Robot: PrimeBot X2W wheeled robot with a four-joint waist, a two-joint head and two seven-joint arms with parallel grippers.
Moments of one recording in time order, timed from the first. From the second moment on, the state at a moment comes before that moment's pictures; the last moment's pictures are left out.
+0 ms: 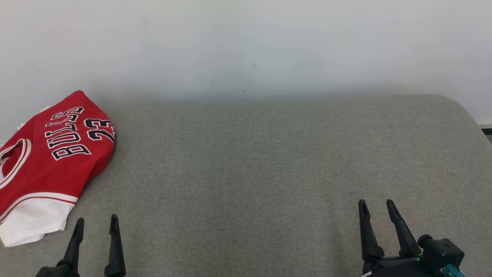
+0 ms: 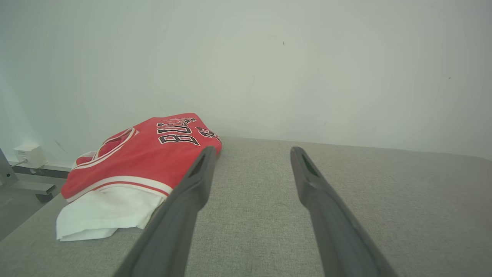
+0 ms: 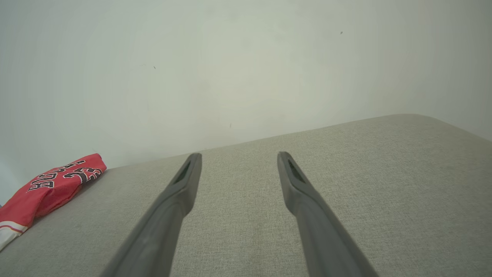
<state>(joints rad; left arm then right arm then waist) 0.04 0.06 0.11 0.08 -0.12 -0.07 -0.26 -0.02 -0.05 0.06 0.20 0.28 0.13 -0.26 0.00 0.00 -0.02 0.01</state>
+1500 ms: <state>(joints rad) 0.05 0.05 0.22 0.08 -0.12 -0.03 -0.26 -0.08 -0.05 0.15 0.26 0.28 0.13 -0.26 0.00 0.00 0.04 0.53</state>
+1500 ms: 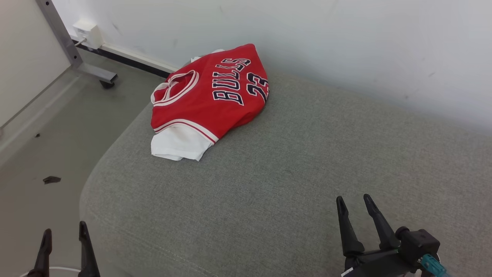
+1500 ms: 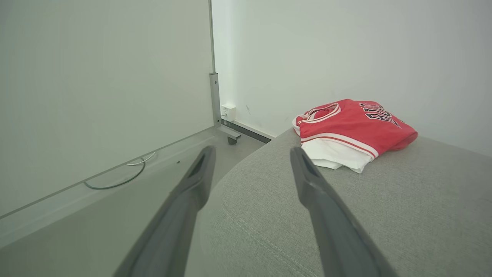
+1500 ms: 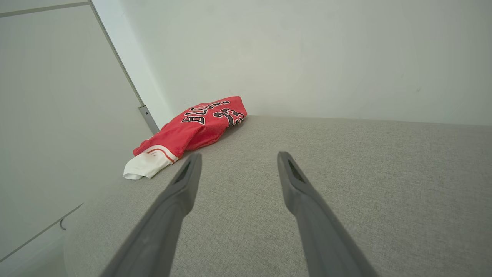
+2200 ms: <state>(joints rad) -0.39 0.16 0.20 0.21 -0.19 -0.11 -0.26 -0.14 -0.15 0.02 0.18 0.21 0.13 -0.26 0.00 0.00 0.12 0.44</state>
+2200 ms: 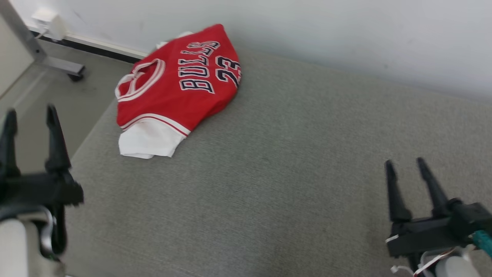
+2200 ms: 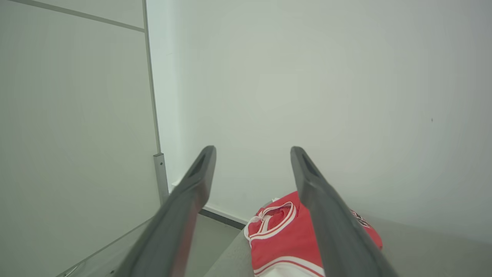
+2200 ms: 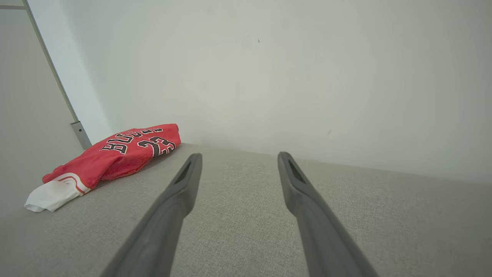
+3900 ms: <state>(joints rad) -1.07 0.58 -0.08 1.00 -0.41 -0.13 -0.07 -0.17 -0.14 -0.12 0.02 0.16 0.13 -0.26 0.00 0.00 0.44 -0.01</state>
